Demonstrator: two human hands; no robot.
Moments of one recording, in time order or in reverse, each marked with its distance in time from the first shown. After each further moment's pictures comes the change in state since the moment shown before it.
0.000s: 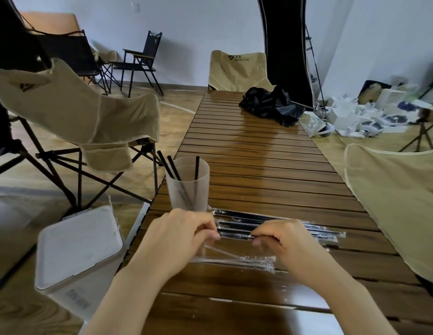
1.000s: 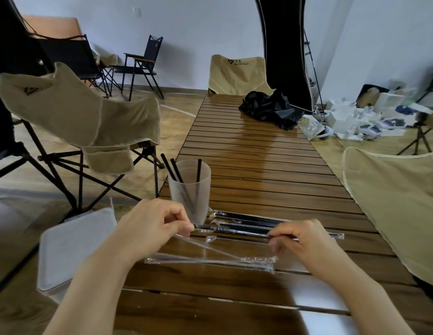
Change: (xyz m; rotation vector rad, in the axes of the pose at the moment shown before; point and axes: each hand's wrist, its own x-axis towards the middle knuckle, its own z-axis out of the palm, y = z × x) left_hand -0.008 -0.026 -0.035 -0.189 -0.014 -0.186; right_hand -0.010 0.009 -0.019 0.136 0.049 0.115
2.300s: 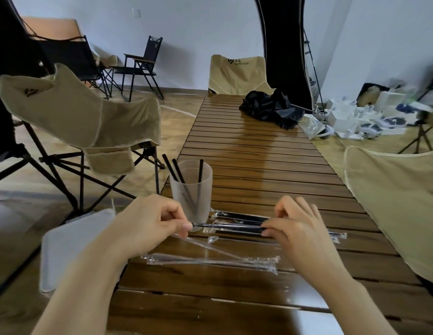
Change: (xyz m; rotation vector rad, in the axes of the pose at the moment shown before) left_hand -0.003 0.010 -0.017 -0.004 -0.078 -0.033; right_hand 0.008 -0.003 0.018 -0.580 0.400 -0.278
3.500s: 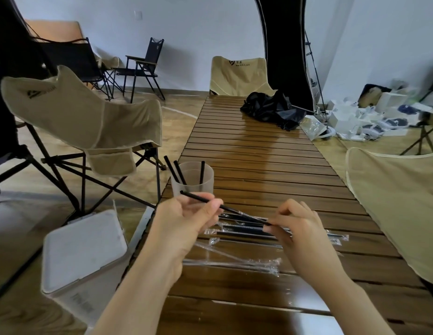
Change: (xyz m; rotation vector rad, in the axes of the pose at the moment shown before) left_hand 0.000 0.044 0.039 -1.069 0.267 -0.245; right_hand 0.000 0.000 0.007 0.220 0.036 0.121
